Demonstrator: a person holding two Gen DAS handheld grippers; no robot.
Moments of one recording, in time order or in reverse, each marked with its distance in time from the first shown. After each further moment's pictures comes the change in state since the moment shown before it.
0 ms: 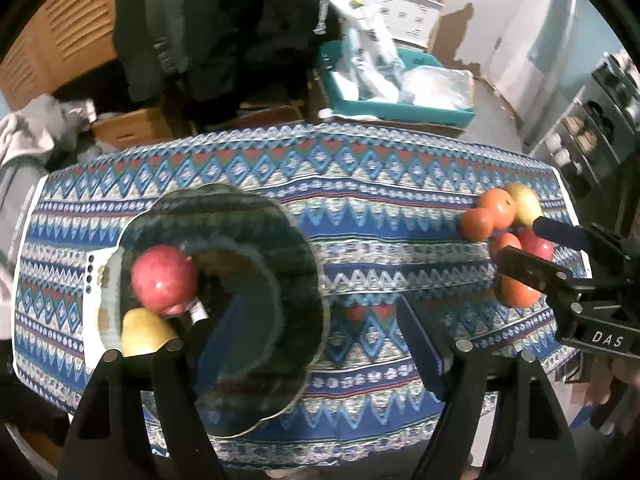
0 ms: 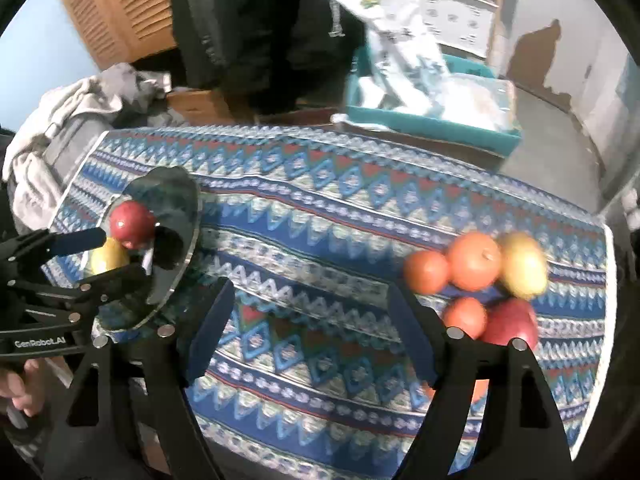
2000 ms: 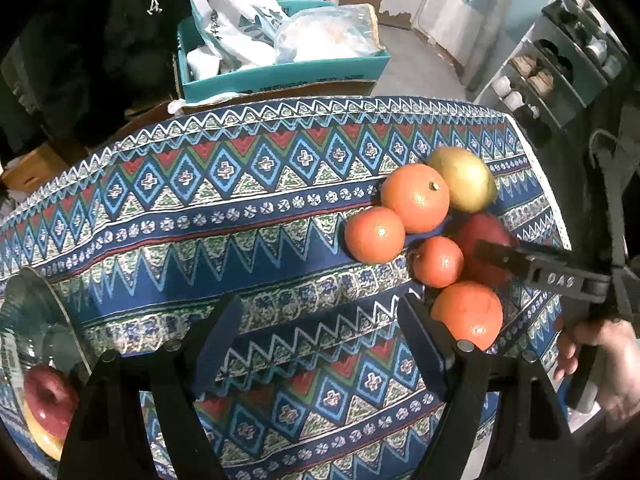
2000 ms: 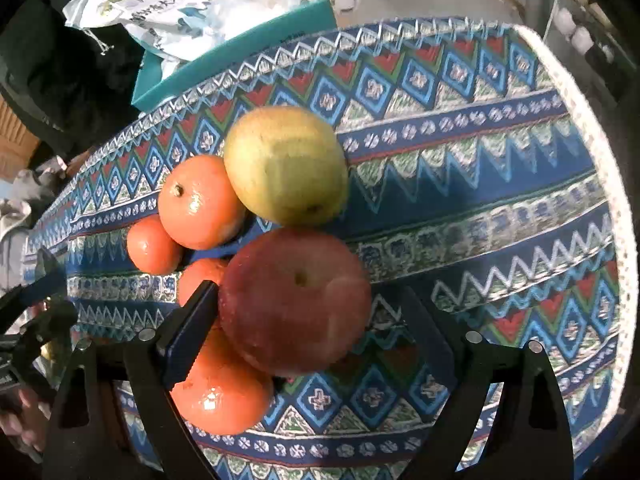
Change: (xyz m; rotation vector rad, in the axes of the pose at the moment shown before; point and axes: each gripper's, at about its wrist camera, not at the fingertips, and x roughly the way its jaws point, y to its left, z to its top) left arm 0.102 -0.139 0.045 0.174 0.119 -0.165; right arm 0.067 -0.215 -0.067 0.464 0.145 -0.029
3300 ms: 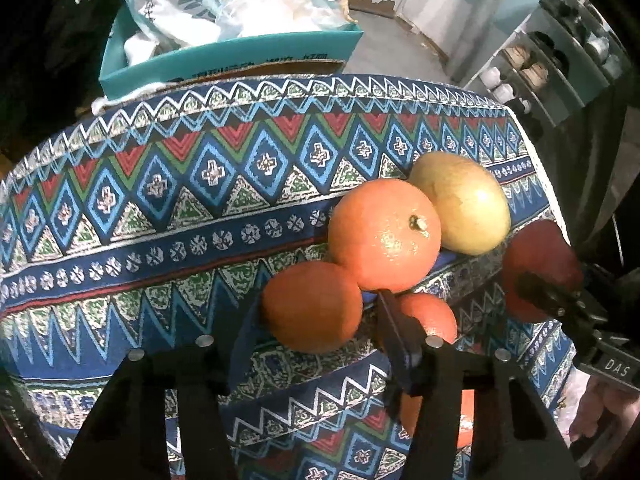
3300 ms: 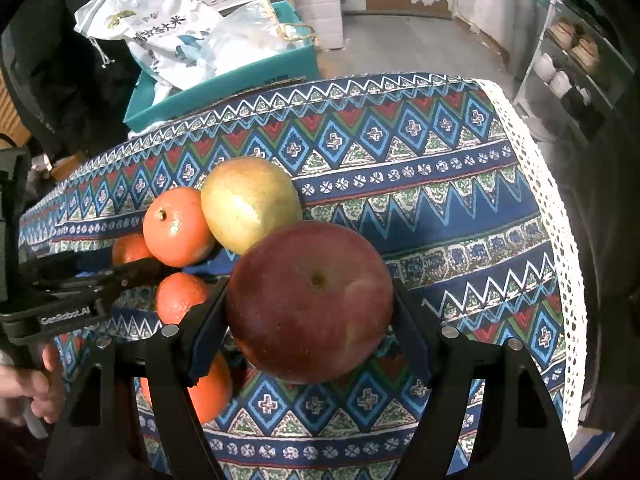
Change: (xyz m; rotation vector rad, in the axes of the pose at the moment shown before) left arm 0.082 -0.040 0.036 -0.003 0.038 -0.092; right arm -0.042 -0.012 0.002 -0.075 -0.147 -0.116
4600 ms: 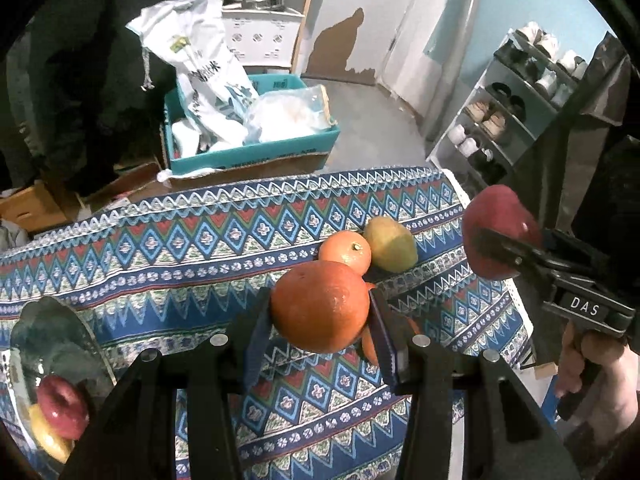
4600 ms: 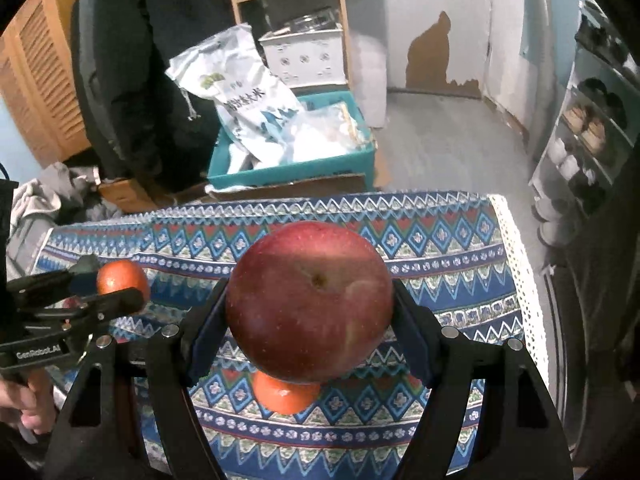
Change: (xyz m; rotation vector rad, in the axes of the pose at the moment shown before) left arm -0.171 0.002 -0.049 0.043 -0.263 -0.008; right arm -0.116 0.072 0.009 -0.142 -0.239 0.075
